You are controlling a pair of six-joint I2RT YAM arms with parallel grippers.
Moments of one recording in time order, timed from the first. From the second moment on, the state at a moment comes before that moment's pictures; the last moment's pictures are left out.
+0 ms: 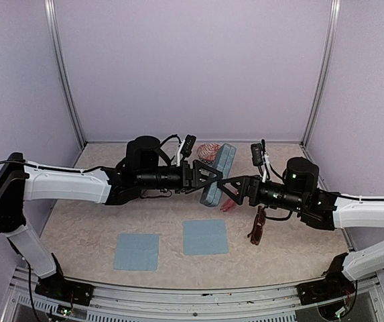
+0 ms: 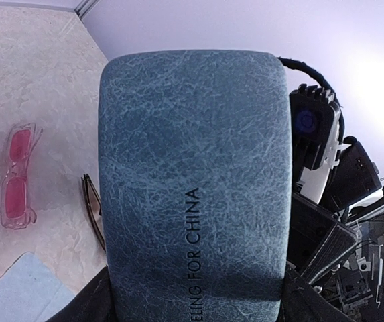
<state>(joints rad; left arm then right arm) -0.90 1.67 1.08 0.42 0.47 -0.83 0.84 1.17 0.61 0.42 -0.19 0.60</state>
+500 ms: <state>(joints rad) -0.91 1.67 1.07 0.43 0.46 -0.85 0.86 1.16 0.59 0.41 -0.11 0.64</state>
